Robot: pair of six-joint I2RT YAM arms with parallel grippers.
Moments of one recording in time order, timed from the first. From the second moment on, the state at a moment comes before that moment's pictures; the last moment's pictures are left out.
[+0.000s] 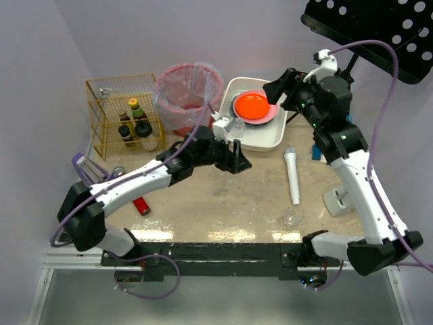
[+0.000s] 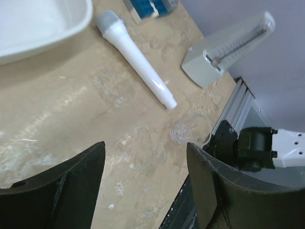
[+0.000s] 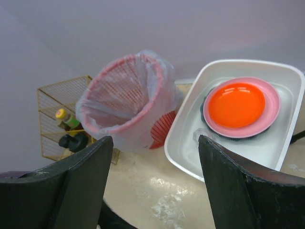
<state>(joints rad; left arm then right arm) -0.80 1.43 1.09 -0.03 0.28 -0.52 0.33 1.26 1.50 -0.36 0.00 0.45</state>
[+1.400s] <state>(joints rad) -1.20 2.14 1.60 -0.19 0.15 -0.51 0.33 1.11 1.43 -0.42 0.01 0.44</state>
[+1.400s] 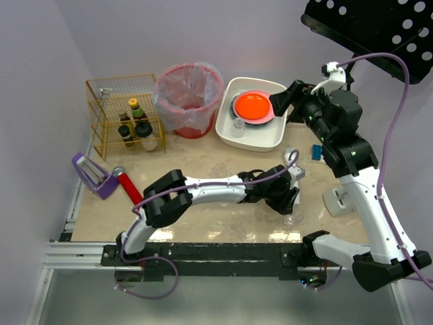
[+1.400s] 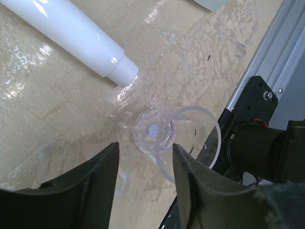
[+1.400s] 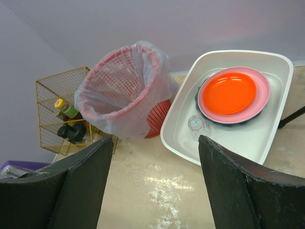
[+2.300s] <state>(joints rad) -0.99 1.74 1.06 -0.06 0.21 -0.52 0.33 1.11 1.40 -0.41 0.04 0.45</state>
